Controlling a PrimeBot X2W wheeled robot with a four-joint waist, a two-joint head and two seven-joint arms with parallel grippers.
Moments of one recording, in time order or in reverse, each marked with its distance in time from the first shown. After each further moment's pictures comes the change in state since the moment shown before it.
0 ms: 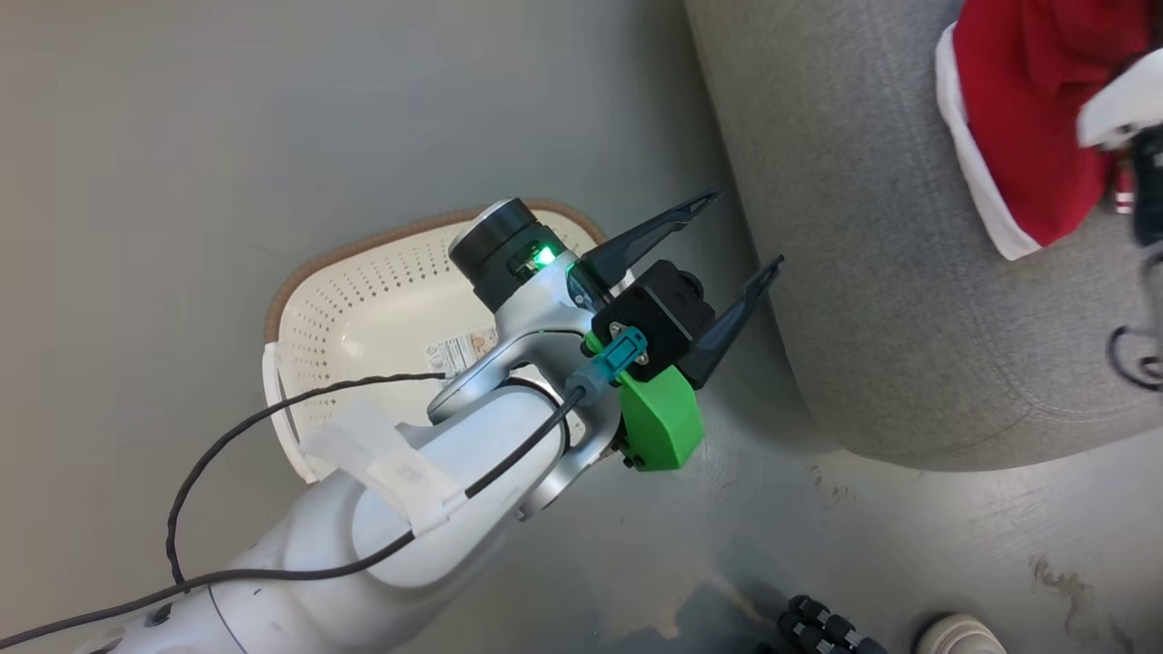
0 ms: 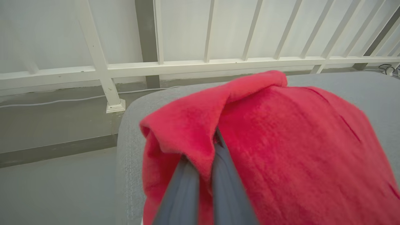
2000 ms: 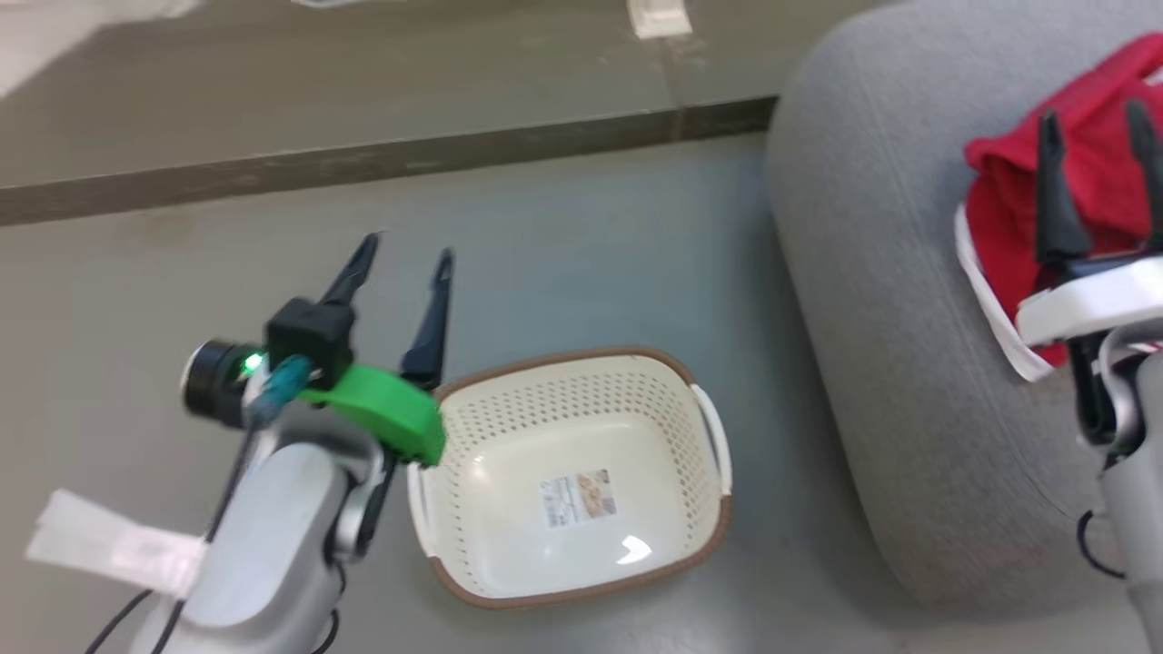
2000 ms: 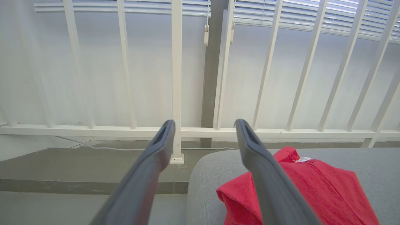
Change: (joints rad) left arm 0.304 0.117 0.381 0.167 -0.157 0.118 -0.228; right arm 0.476 0.030 -0.041 -0.478 -0.095 0.026 -0.073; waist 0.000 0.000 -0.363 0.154
